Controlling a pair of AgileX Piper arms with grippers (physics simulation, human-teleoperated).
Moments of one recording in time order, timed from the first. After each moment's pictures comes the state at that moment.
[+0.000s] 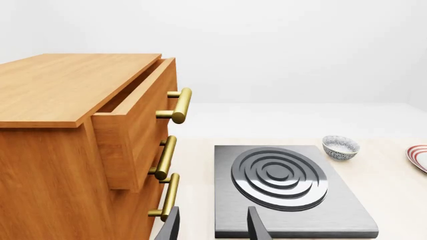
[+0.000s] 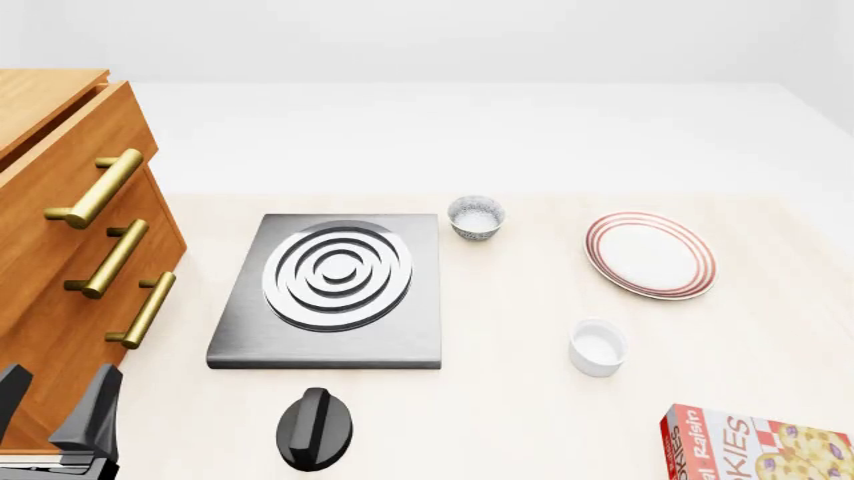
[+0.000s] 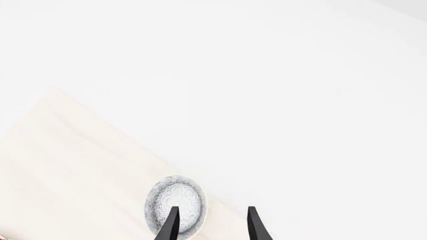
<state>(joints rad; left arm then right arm) 0.00 0.01 0.00 0.00 0.00 -0.97 1.76 -1.38 0.39 0.03</state>
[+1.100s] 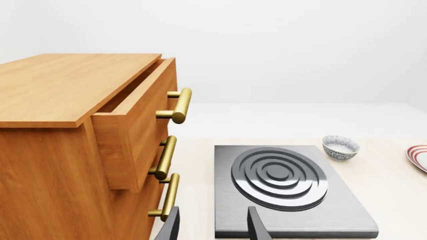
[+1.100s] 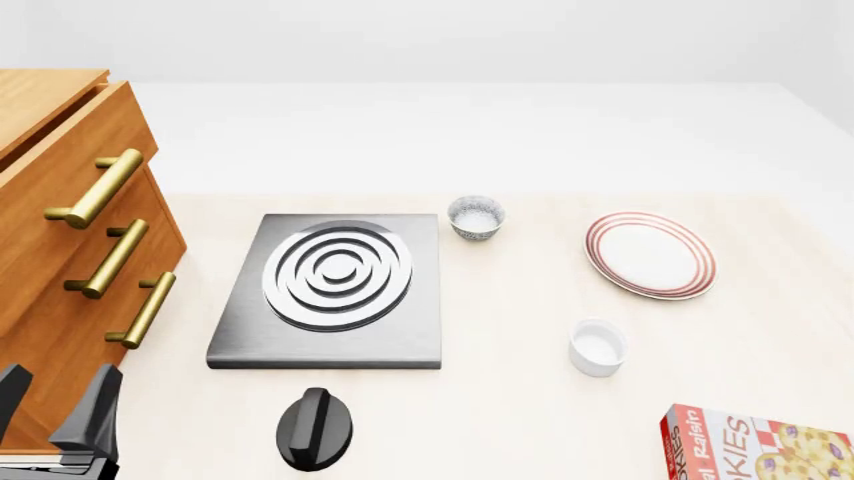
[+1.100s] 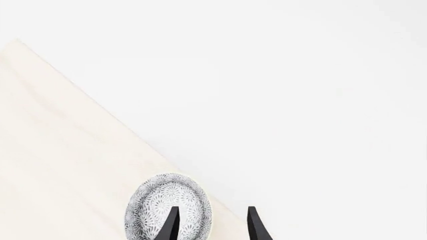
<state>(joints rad) 0.00 0.01 0.00 0.00 0.00 -0.94 1.98 -1.32 0.19 -0.04</state>
